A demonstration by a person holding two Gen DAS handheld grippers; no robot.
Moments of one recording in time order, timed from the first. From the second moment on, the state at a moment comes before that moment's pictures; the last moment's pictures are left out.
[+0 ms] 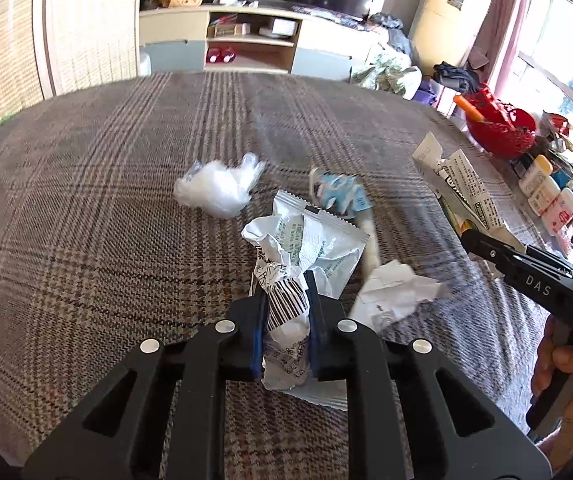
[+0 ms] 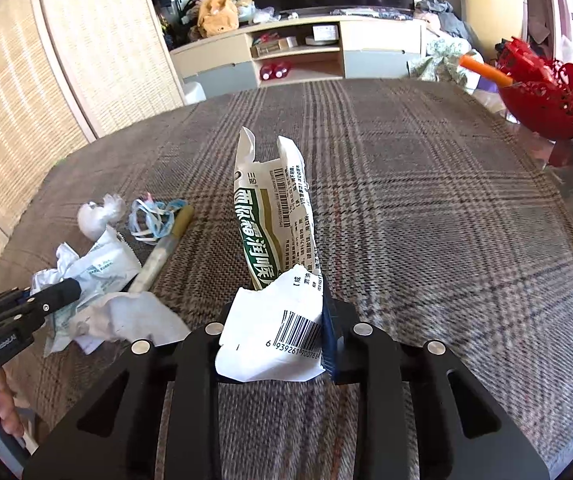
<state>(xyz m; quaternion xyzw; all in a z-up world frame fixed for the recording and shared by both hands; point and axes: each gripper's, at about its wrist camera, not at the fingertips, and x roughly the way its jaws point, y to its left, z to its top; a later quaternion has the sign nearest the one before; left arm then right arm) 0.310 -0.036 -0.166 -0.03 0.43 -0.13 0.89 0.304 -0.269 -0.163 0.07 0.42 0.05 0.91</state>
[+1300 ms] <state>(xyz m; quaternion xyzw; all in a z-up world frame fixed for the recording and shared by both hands) 0.049 -0.036 -0.104 -0.02 0.36 -0.15 0.92 0.054 -0.247 -0.114 0.07 0.39 0.09 0.91</state>
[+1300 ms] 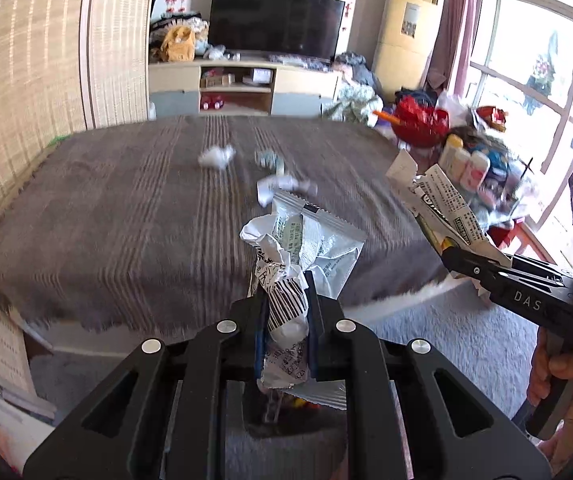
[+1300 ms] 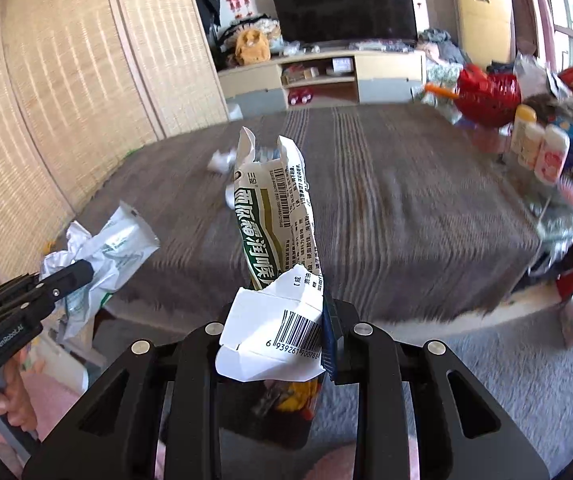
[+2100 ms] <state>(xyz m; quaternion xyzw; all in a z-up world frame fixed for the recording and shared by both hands) 0.049 -0.050 -0.259 0.00 0.51 -0.16 0.85 0.042 -0.215 -0.247 0.09 0.52 0.10 0.85</state>
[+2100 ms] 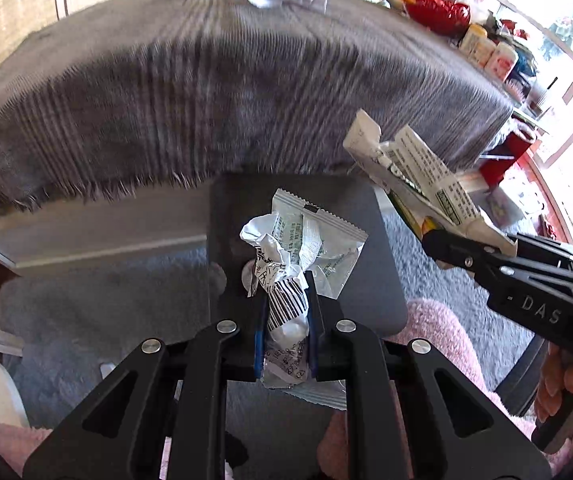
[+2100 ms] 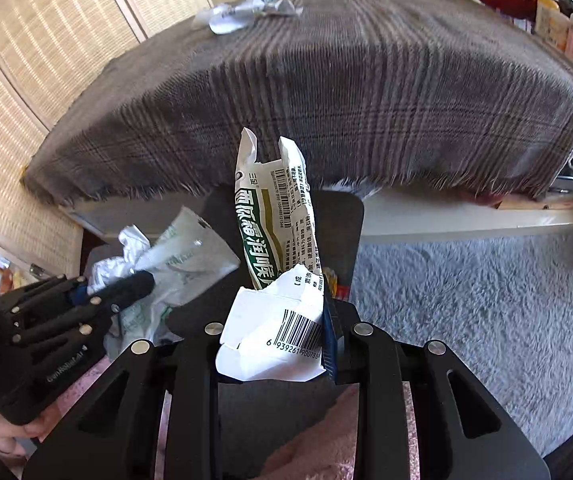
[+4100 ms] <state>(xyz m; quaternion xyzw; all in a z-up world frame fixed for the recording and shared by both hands) 0.087 -0.003 -0.205 -0.02 0.47 -0.10 0.88 0.088 -0.256 -0.188 0.13 0.45 0.04 0.88</state>
